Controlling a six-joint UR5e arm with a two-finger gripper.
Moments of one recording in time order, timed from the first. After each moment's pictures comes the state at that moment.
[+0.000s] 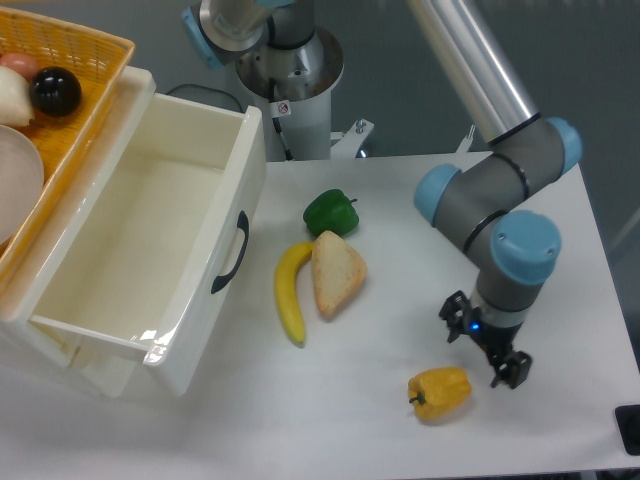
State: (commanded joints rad) arm 2.62 -2.25 -1.37 -0.98 1.45 1.57
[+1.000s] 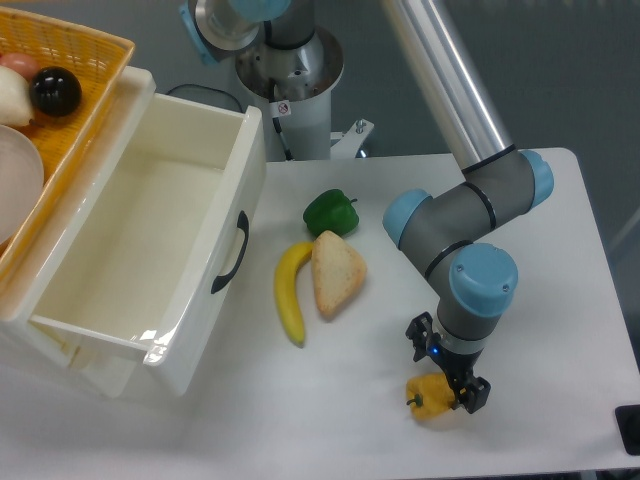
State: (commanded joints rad) arm 2.59 -2.28 -1.32 -0.97 1.45 1.54
